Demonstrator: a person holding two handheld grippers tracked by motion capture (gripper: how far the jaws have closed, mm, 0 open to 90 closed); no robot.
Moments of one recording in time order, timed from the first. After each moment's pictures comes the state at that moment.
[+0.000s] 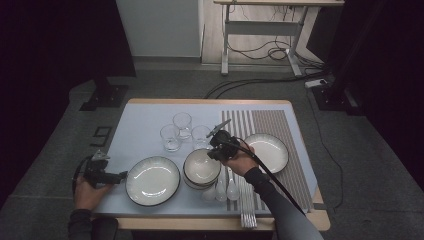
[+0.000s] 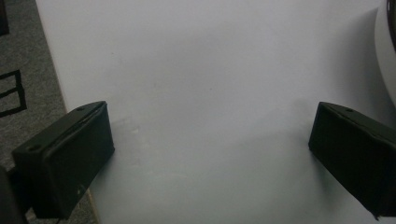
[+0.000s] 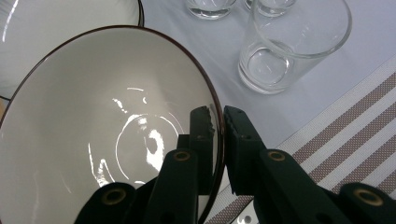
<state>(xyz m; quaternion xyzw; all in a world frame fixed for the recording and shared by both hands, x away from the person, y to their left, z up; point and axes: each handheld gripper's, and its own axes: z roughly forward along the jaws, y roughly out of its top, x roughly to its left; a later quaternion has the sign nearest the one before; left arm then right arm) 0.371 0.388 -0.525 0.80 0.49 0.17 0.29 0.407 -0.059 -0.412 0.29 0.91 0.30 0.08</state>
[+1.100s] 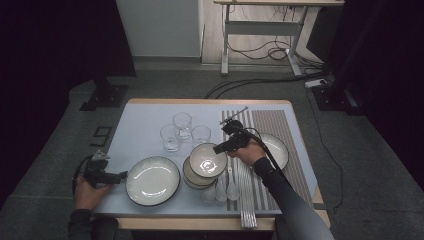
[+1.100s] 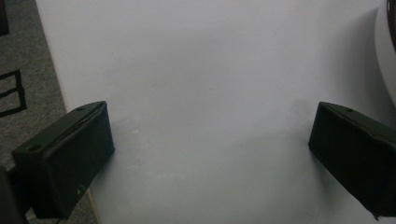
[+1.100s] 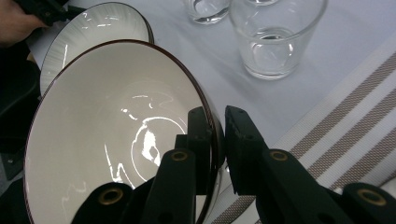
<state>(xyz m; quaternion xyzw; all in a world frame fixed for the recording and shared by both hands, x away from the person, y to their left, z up) 0.372 0.388 -0.525 0.80 0.49 0.17 0.29 0.430 -0.094 -0.397 0.37 0.87 0.33 -0.03</state>
